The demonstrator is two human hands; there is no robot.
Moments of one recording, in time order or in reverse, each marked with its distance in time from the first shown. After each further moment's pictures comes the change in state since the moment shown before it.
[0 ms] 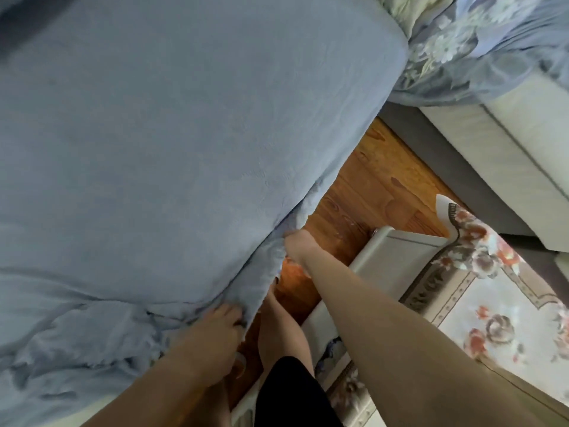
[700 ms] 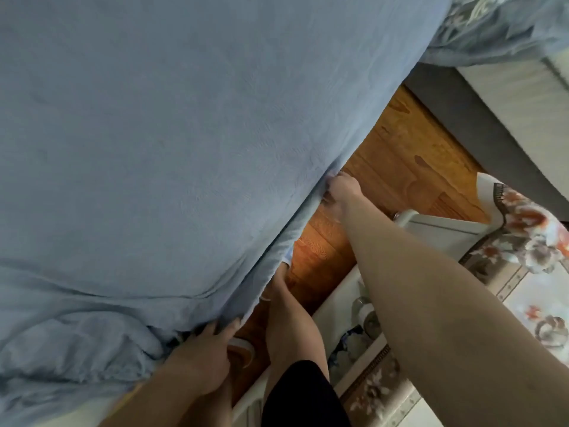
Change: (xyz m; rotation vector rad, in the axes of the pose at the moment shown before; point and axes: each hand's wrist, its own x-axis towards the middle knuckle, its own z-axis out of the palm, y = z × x) left_hand 0.024 -0.025 0.100 -0.424 -0.198 -0.466; right_hand 0.091 0.036 -0.046 1.321 0.283 0.256
